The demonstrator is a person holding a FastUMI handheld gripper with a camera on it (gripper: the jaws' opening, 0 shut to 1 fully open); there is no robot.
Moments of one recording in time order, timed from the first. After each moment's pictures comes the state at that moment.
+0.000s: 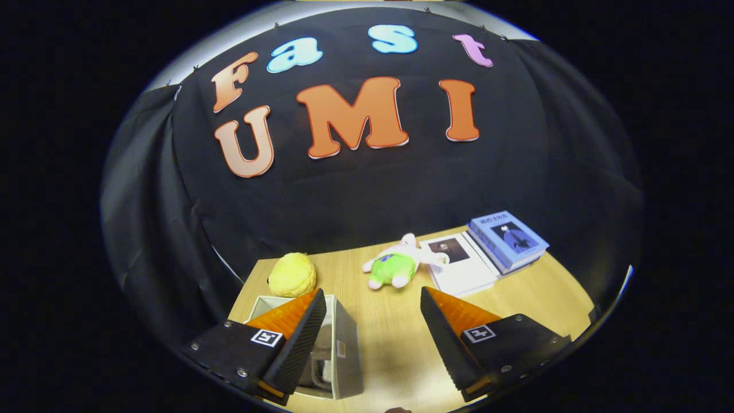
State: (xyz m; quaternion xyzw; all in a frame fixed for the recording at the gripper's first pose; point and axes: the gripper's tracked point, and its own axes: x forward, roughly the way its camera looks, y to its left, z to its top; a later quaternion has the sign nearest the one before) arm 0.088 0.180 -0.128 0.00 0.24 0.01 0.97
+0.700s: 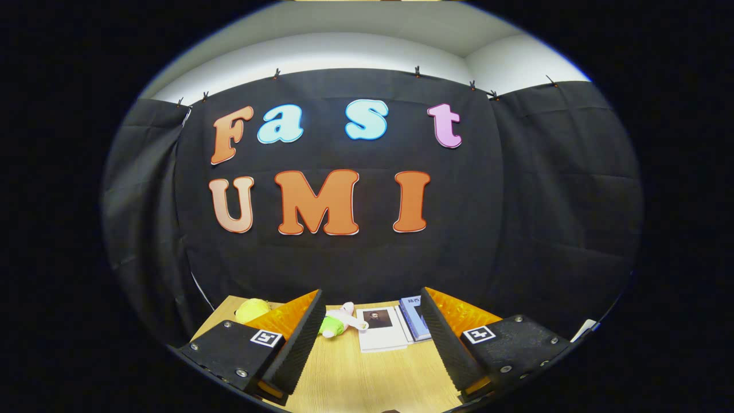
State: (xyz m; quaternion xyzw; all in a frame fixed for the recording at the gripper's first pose) arm 0.020 0.023 0.067 -0.05 0.09 -0.04 0.99
